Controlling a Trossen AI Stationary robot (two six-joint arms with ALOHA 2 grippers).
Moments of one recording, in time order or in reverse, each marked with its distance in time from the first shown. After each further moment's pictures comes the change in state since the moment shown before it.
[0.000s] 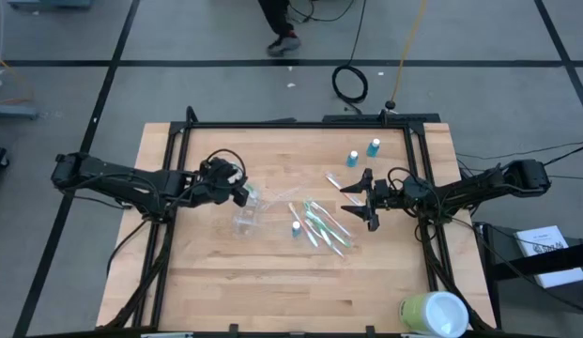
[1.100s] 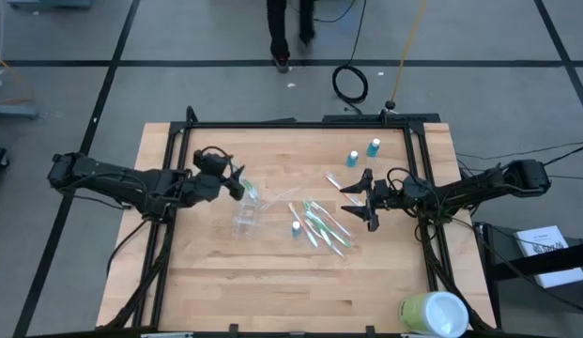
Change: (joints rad) left arm -0.032 -0.077 -0.001 0.112 -0.199 0.279; right arm 0.000 0.000 0.000 -0.007 0.000 0.000
